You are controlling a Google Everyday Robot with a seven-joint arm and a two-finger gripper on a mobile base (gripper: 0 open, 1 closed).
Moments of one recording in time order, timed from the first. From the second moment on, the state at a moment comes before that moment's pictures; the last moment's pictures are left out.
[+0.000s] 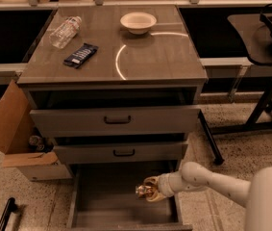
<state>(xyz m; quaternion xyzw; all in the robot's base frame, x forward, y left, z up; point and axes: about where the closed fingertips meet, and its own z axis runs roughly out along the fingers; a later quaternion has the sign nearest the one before) 0.528 -0.071 0.258 -0.71 0.59 0.20 0.32</state>
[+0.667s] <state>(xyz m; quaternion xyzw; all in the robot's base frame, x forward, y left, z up) 0.531 -0.089 0.339 -0.74 0.54 0.19 0.36</state>
